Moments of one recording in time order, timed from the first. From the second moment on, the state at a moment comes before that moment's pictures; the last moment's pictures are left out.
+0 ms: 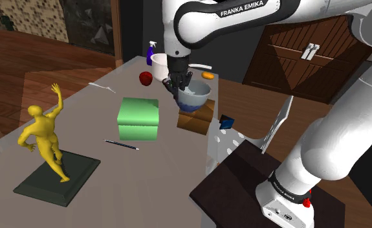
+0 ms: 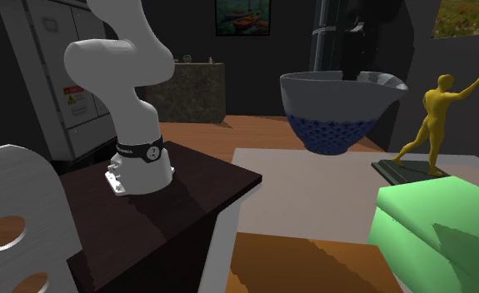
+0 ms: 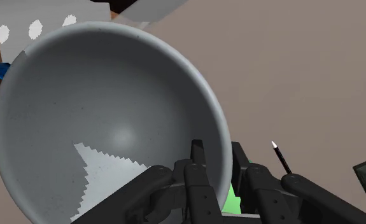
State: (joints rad) arm 0.05 -0.05 0.30 -2.04 -0.09 1.87 0.40
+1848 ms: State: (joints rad) arm -0.13 0.10 0.10 -1.98 -0.17 2.00 0.06
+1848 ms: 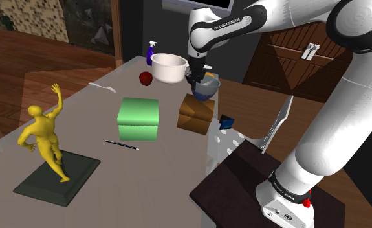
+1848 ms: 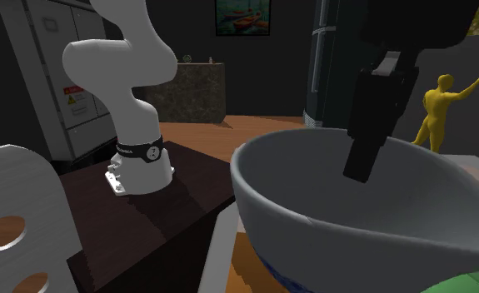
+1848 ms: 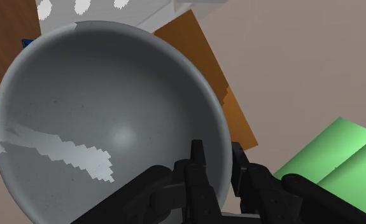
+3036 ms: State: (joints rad) arm -0.13 0.14 0.10 -2.03 -0.18 2.09 0.08
